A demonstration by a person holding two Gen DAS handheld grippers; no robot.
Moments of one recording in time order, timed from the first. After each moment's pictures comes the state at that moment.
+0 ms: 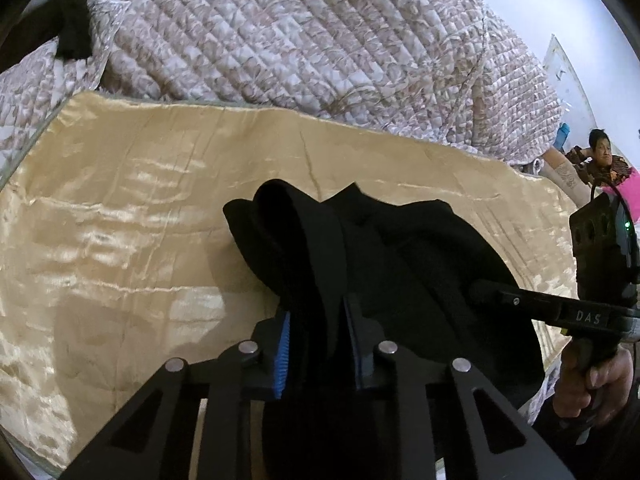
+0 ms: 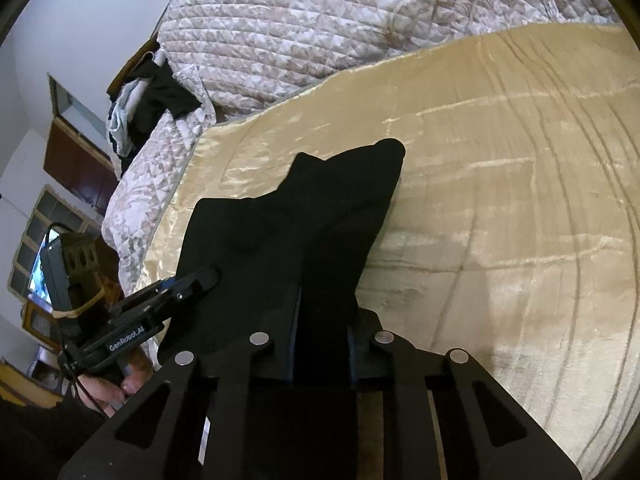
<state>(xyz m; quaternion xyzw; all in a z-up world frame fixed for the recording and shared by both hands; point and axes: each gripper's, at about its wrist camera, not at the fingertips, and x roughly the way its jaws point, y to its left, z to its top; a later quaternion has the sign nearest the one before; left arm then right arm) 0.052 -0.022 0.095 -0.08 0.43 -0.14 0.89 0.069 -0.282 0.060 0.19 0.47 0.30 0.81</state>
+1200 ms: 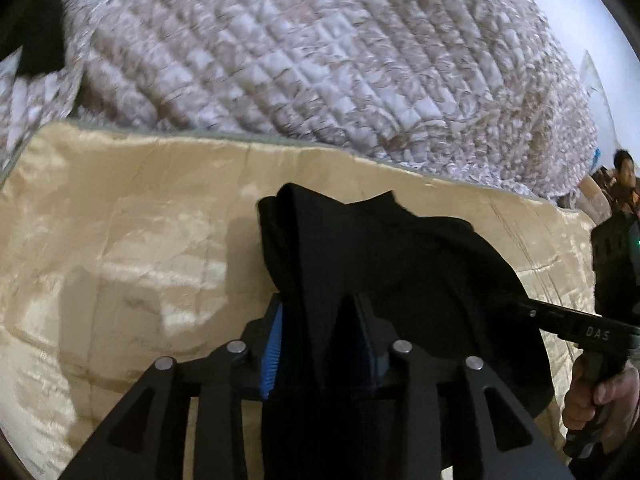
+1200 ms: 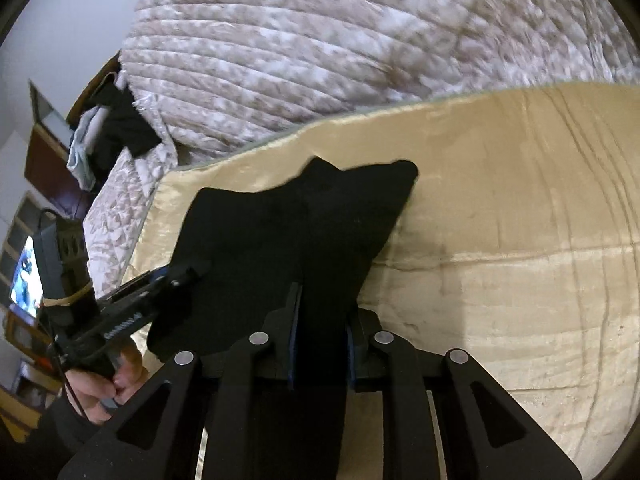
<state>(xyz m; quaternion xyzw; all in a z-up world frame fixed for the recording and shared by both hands) 0.191 0.015 0.074 -0.08 0.44 -0.11 0.89 0.199 -0.252 0.057 0.18 0.47 0.26 0.82</state>
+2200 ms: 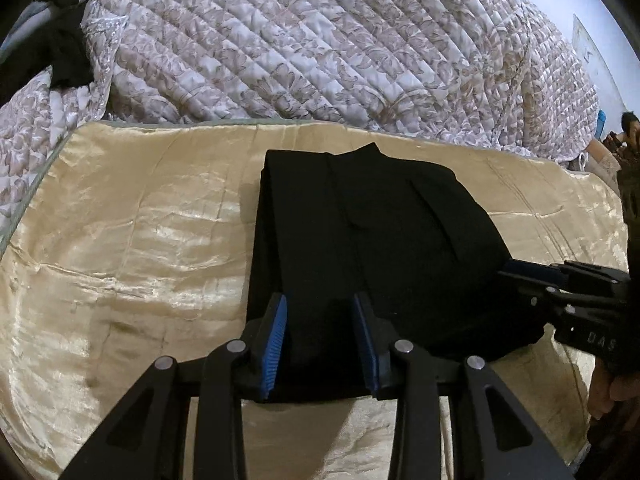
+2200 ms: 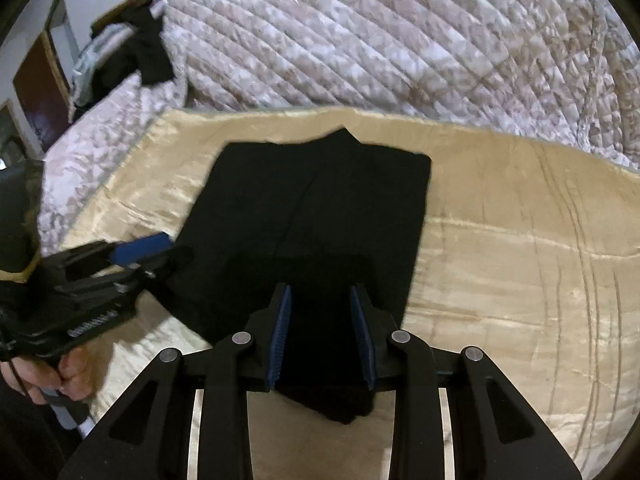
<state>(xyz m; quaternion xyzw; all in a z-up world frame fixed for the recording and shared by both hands) 0.124 -0.009 0.077 -0.02 0.43 -0.08 0.90 0.128 -0.218 0.070 0.01 0.45 0.22 0.87</state>
